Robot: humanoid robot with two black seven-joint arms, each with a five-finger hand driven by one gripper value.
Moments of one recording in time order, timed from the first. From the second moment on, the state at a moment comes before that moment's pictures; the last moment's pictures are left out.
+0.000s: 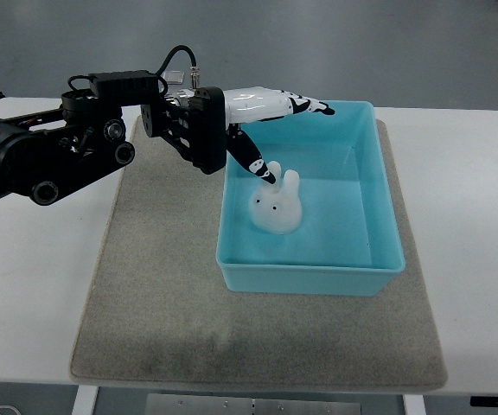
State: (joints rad) left arm -1.16 0.39 -0.34 -1.10 1.41 -0.17 -0.36; right arm 0.00 0.00 0.03 0.09 -0.11 0.20 0.00
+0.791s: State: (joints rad) left arm -1.09 0.64 -0.34 -1.06 0.42 -0.33 -0.30; right arm 0.00 0.00 0.03 0.09 -0.11 0.20 0.00
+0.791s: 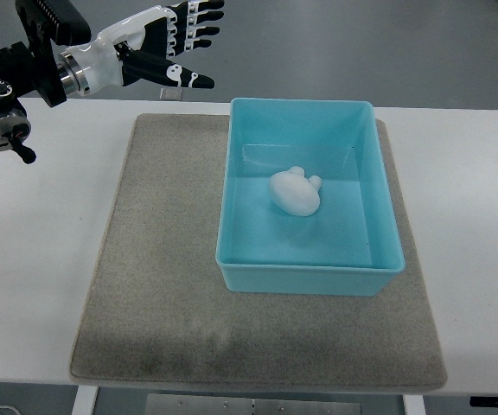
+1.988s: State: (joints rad) left arm -0.80 0.62 -0.63 -0.85 -0.13 -0.55 0.00; right arm 0.00 0.00 0.03 0.09 -0.11 0.20 0.00
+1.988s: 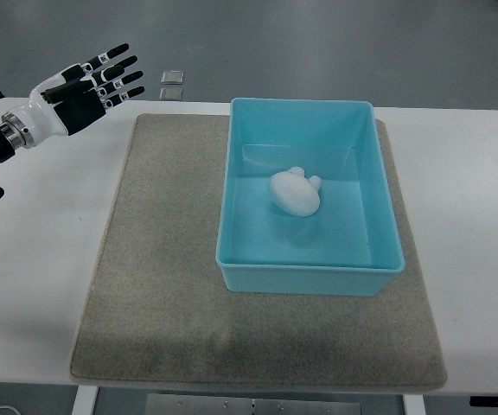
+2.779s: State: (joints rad) left arm -0.77 0.62 -0.66 -0.85 -0.14 -0.55 -0.01; right arm 0.00 0.00 0.03 0.09 -0.11 0.20 0.00
